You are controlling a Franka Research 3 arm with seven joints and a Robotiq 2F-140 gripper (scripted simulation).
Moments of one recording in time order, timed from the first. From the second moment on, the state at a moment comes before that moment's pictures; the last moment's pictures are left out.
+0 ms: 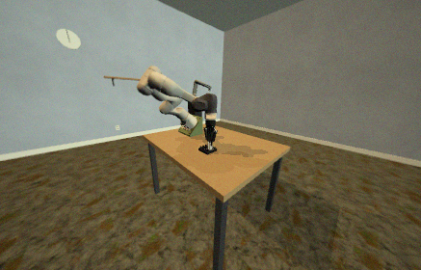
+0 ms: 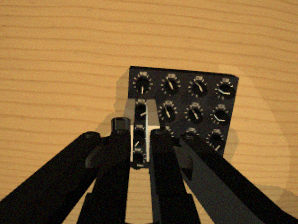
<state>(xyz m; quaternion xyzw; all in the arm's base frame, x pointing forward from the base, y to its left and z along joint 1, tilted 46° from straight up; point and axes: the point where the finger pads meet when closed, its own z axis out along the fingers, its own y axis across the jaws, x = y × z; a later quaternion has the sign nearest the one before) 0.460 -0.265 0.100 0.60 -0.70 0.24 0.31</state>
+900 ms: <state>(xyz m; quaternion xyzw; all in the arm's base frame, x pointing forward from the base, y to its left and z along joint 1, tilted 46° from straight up) 0.460 -0.265 0.100 0.60 -0.70 0.24 0.31</state>
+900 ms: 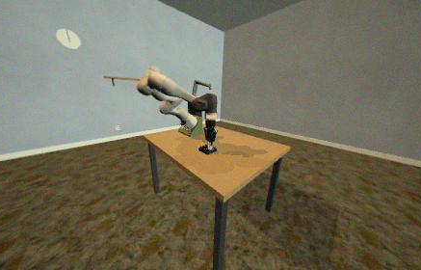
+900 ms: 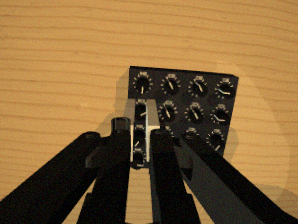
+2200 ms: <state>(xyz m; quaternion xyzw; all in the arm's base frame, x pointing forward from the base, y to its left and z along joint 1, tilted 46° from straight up) 0.460 -0.265 0.100 0.50 -0.78 0.28 0.27</state>
